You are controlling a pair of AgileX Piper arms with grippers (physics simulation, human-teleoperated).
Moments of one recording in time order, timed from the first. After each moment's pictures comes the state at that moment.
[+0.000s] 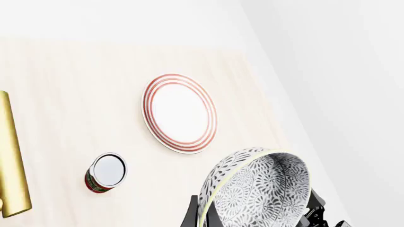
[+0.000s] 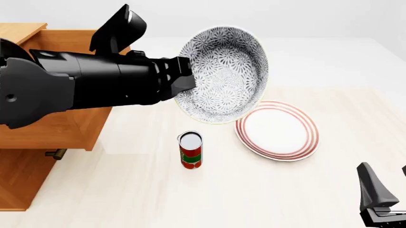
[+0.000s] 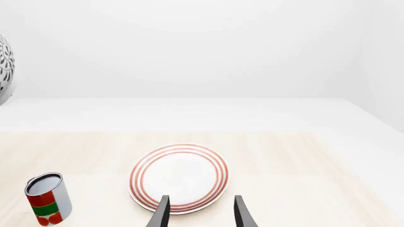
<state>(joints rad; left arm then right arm) -0.79 1.22 -1.18 0.50 -0.67 0.00 0.00 -0.02 0.02 0.00</state>
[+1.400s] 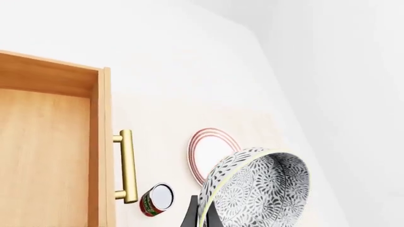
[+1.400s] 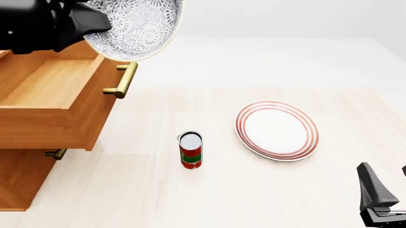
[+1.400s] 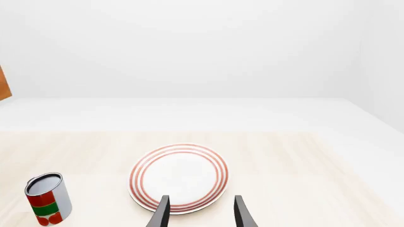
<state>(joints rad) -0.49 1.07 -1.34 0.71 -0.59 0.00 0.00 -0.02 0.02 0.00</state>
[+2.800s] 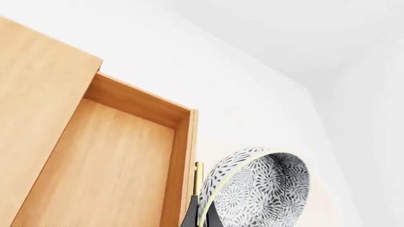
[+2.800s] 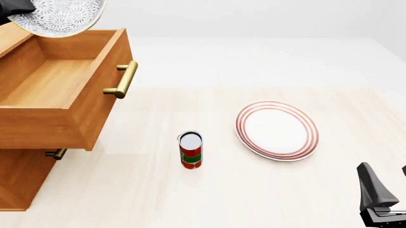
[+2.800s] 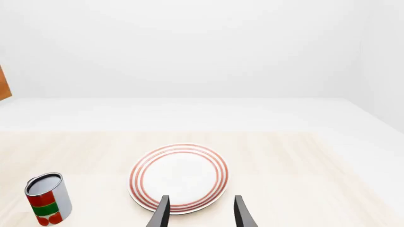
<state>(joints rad) -0.15 1.03 -1.38 0.76 -0.55 0.00 0.00 -0.02 0.02 0.00</state>
